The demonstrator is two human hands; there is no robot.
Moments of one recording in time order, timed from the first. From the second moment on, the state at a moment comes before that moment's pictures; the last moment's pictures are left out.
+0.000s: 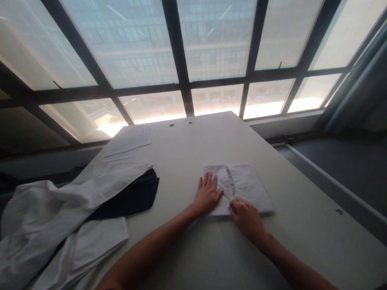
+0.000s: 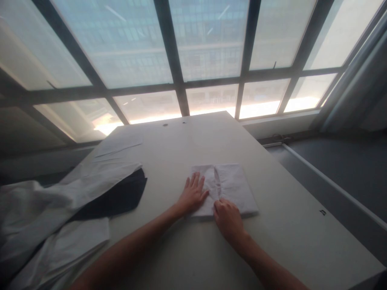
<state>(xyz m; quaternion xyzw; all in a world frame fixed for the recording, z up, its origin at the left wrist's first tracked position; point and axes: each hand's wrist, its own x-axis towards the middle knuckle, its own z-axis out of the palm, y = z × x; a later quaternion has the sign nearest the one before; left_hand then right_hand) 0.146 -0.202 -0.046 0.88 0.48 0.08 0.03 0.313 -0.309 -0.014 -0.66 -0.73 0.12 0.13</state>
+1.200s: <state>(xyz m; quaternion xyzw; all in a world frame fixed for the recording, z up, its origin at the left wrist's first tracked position) 0.162 -0.248 -0.046 0.94 0.33 0.06 0.02 0.345 -0.158 -0.051 -0.70 -0.69 0.03 0.17</state>
